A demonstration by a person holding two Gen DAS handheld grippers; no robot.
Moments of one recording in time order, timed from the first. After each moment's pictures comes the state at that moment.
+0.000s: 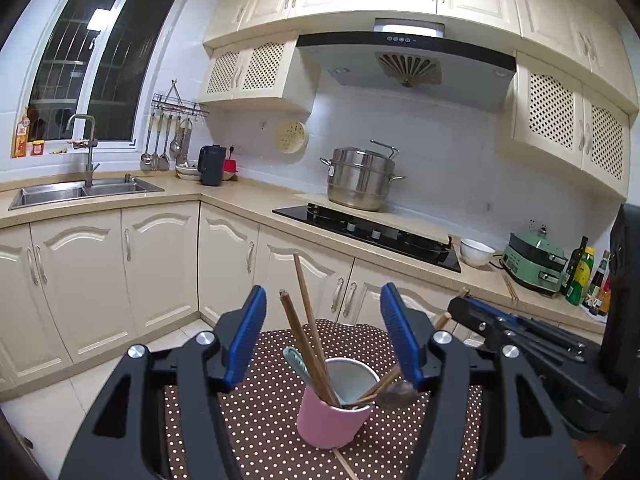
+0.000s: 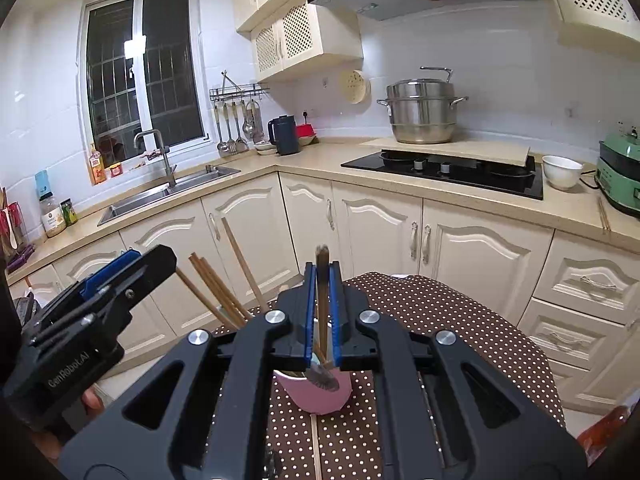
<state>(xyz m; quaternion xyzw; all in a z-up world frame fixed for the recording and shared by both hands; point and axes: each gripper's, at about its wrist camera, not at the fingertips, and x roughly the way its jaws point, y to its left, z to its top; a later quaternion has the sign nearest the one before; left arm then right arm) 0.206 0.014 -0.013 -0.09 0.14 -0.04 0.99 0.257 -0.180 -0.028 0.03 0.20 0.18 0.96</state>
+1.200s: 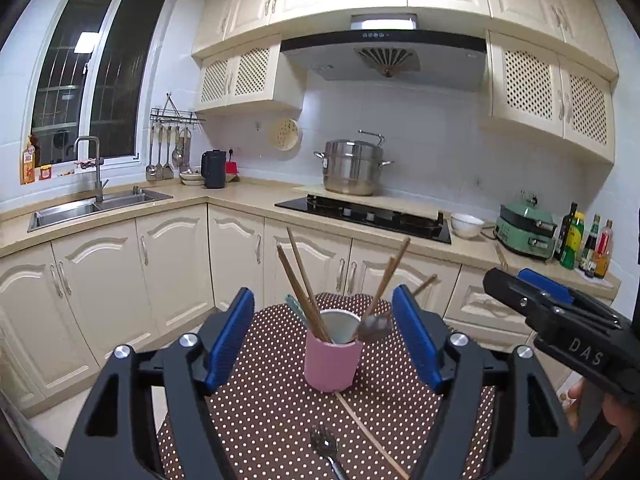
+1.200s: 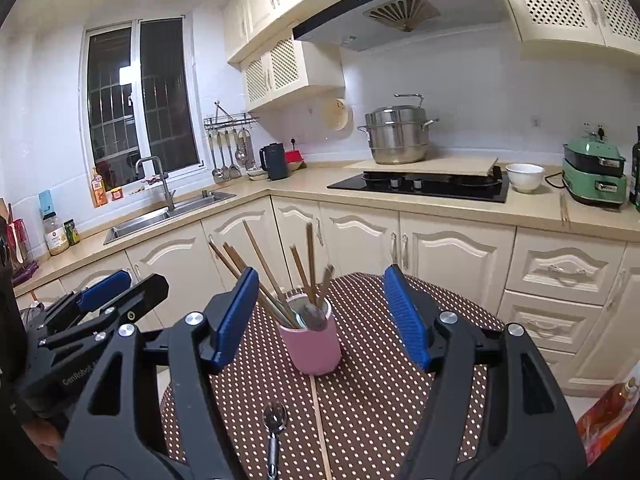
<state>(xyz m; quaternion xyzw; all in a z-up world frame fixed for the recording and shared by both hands) 0.113 -0.011 -0.005 -0.04 0.15 -0.03 0.99 0.155 -0.221 -0.018 0.06 0.16 0.15 0.97</state>
